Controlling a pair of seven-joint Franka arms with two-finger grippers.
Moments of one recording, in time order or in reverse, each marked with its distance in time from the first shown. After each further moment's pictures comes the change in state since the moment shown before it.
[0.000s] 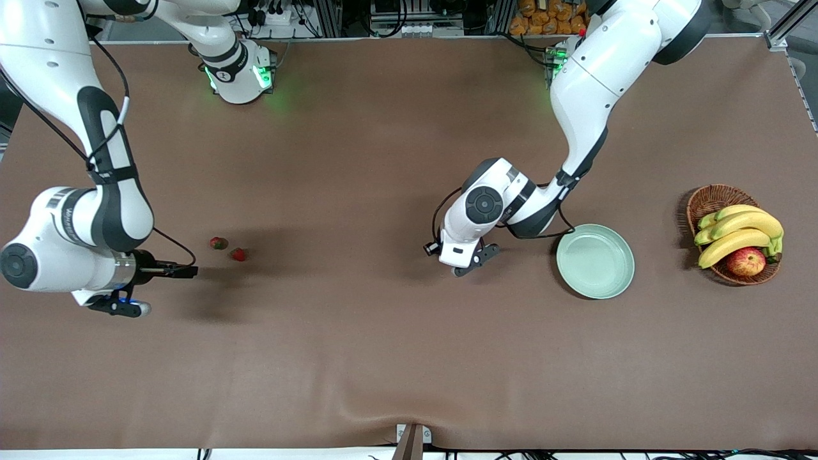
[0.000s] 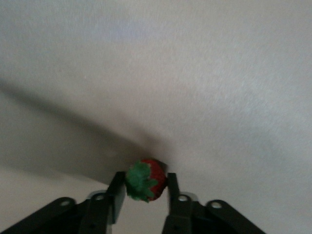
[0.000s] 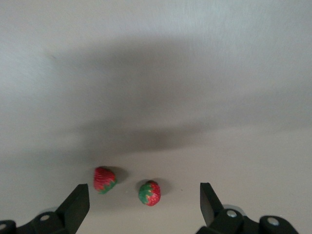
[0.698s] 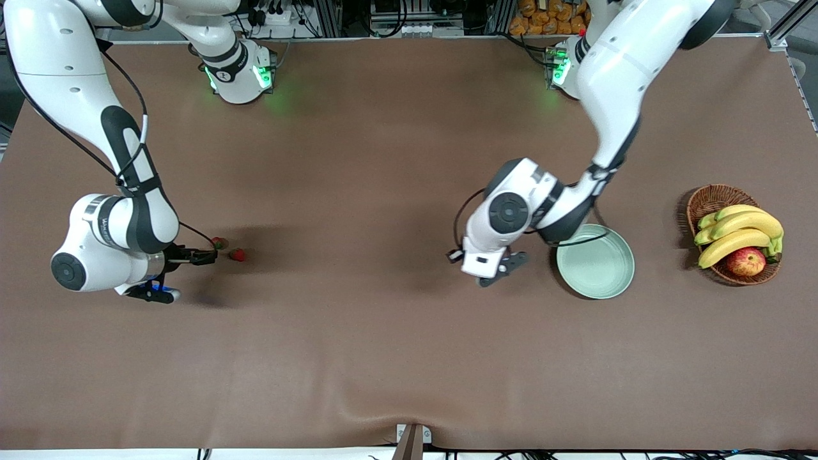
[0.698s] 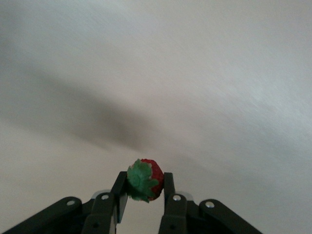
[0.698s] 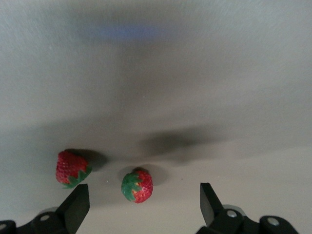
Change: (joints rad) left arm 0.098 -0.135 0.008 0.028 0.019 -0.277 0.122; right arm 0.000 0.040 0.015 -0.094 -0.006 -0.001 -0.001
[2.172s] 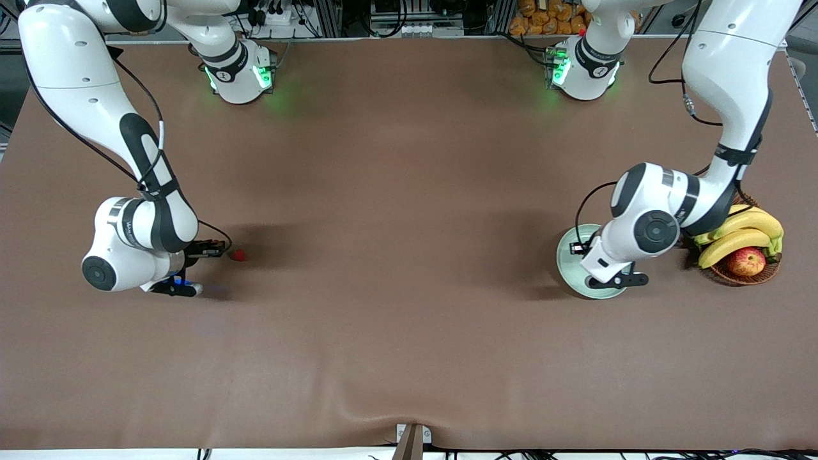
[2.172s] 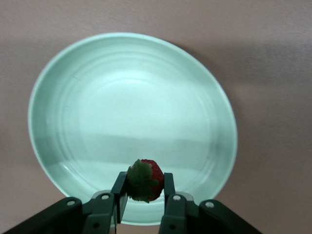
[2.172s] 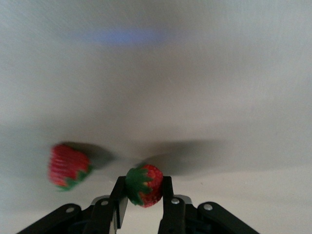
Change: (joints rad) left arm 0.408 -0.154 0.003 -0.298 0.135 0.013 0.743; right arm 0.031 0.028 0.013 0.006 -0.004 0.014 -0.027
